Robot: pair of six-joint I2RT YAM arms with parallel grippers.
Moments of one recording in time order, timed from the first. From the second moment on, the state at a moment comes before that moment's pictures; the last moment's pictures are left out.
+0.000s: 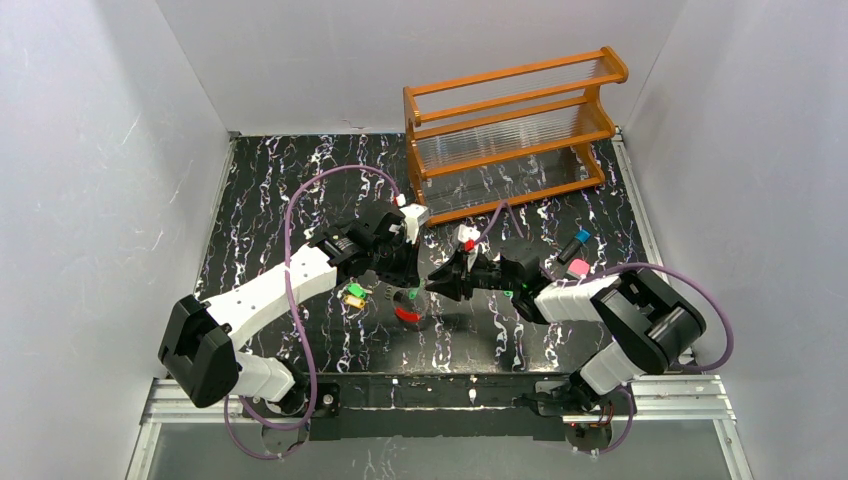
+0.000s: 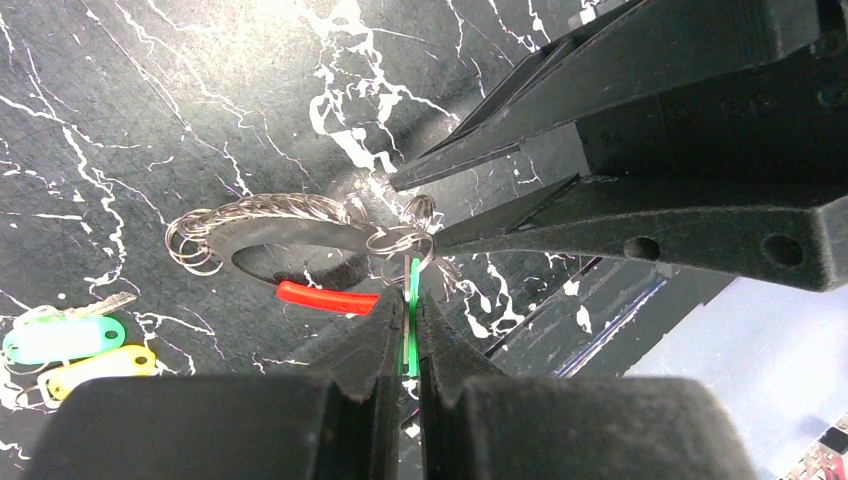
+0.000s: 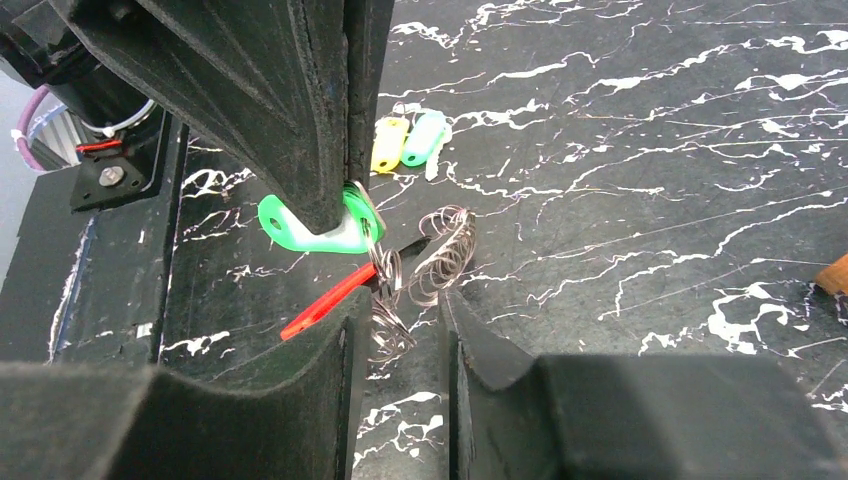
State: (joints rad) left arm -0.75 1.35 1.05 -0.60 0.21 -0.34; right arm 0.70 1.52 0.45 0.91 -0.72 0.04
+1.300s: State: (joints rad) left arm -0.74 1.33 1.05 -0.61 0.15 -0.39; right arm 0.71 1.56 0.45 1.02 -0.72 0.07
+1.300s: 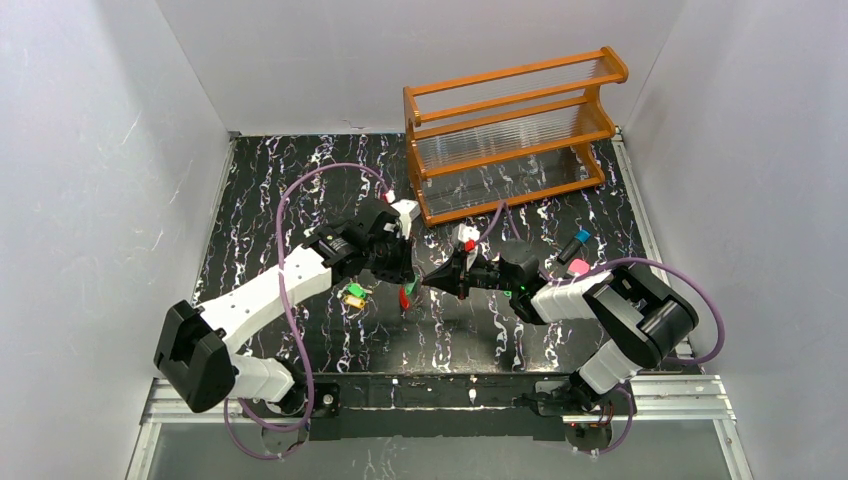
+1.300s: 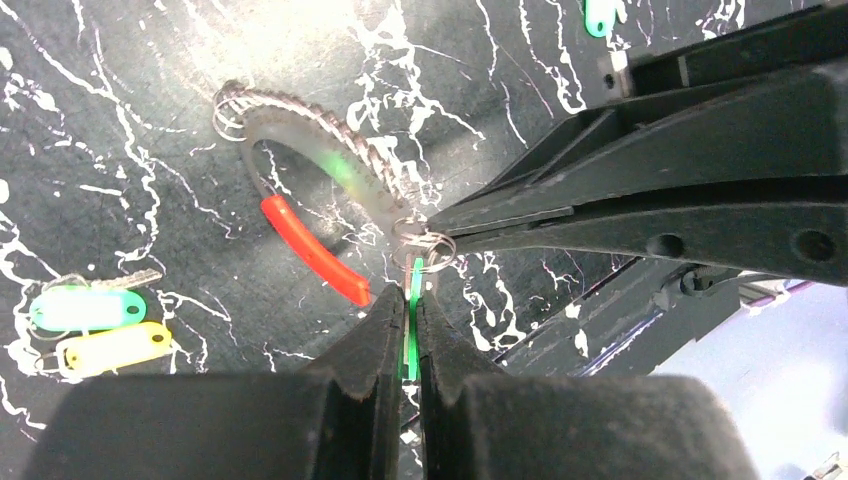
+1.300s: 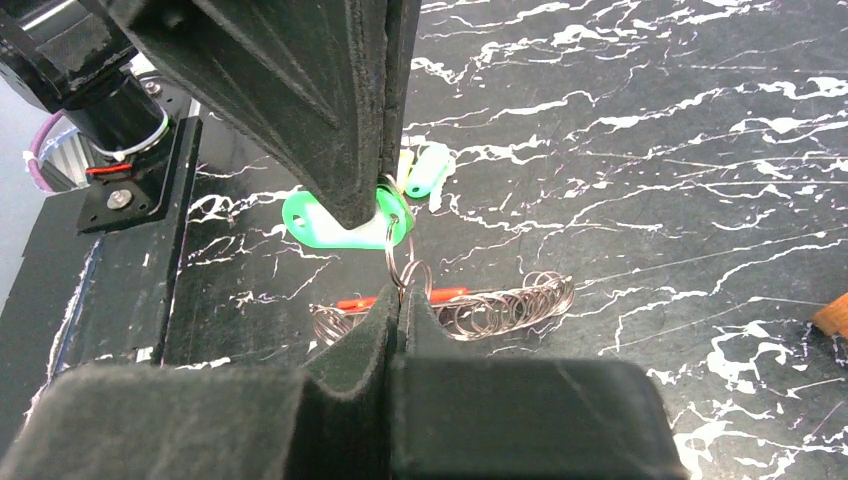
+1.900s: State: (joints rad) left arm -0.66 1.25 0.87 -0.48 0.22 -0.57; right arm 0.70 1.52 0.38 1.14 -0.73 0.13
